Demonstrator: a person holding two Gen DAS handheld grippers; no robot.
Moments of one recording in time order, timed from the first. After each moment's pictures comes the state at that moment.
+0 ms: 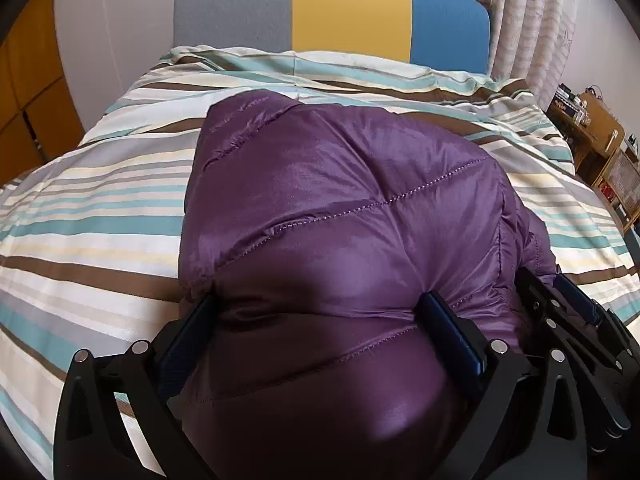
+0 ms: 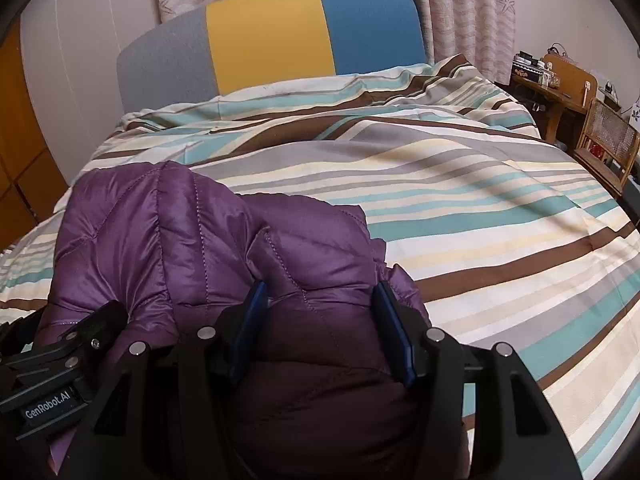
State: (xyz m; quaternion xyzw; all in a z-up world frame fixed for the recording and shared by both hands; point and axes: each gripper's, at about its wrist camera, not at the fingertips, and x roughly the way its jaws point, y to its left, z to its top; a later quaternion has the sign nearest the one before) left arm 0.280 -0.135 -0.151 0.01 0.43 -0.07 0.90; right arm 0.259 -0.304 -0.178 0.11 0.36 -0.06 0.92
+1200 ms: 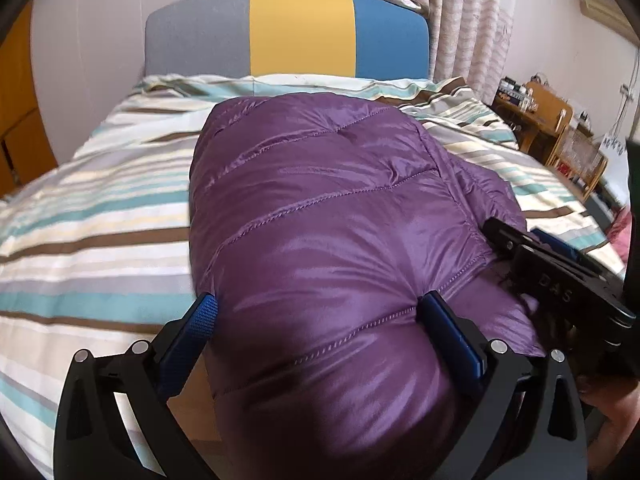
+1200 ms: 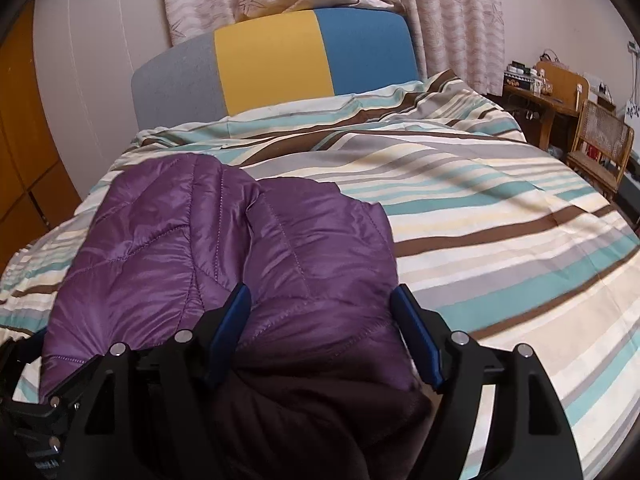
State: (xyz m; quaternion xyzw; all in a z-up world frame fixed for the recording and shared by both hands) left arm 0.190 -0.111 -0.141 0.01 0.39 -0.16 0.91; right arm 0.187 -0.309 -0.160 0.12 0.32 -0.04 0.94
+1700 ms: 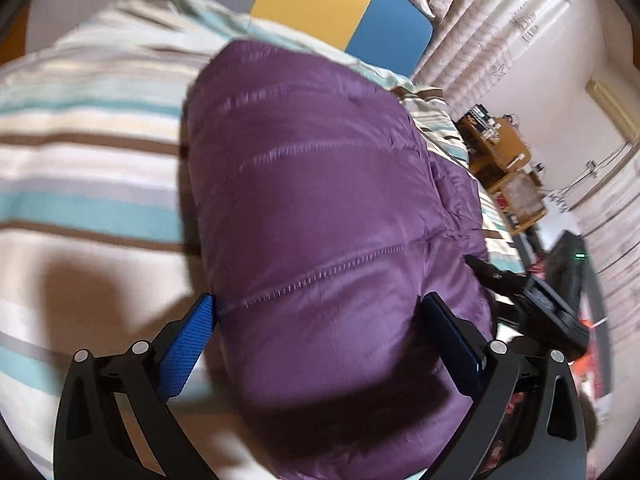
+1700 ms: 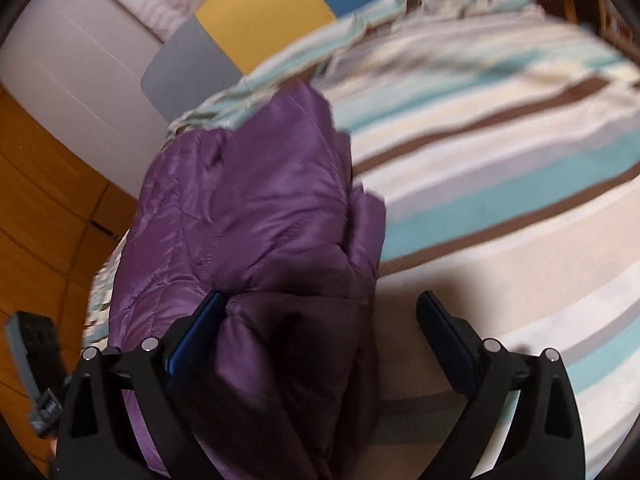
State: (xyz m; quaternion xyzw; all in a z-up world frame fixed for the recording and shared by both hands) left arm 0.187 -0.057 -0.146 -0.15 0.47 -0.25 0.83; right arm 0.178 -0.369 -0.183 0.30 0.43 0.09 0.85
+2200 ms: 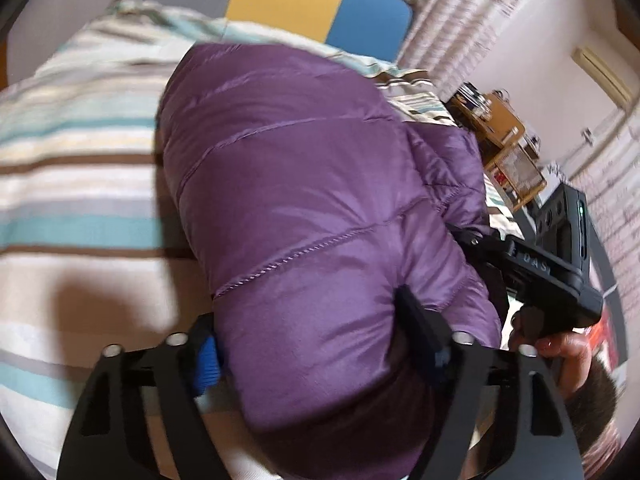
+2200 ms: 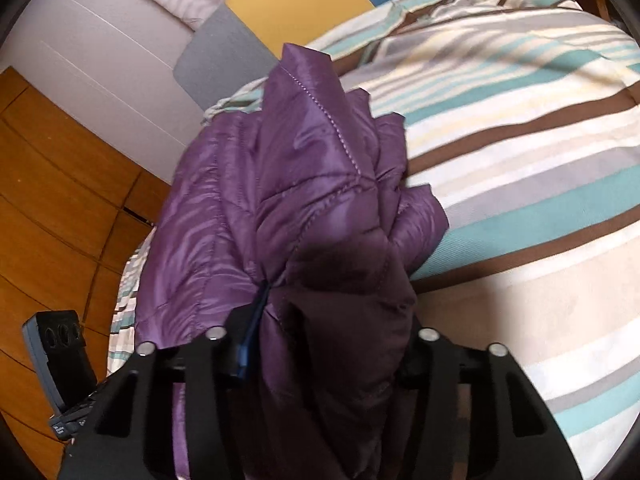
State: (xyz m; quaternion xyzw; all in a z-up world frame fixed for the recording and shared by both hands) left arm 0.175 -0.080 -0.135 -0.08 0.45 -0.27 0.85; right arm 0.182 -0.349 -0.172 0.31 0.41 0.15 0.84
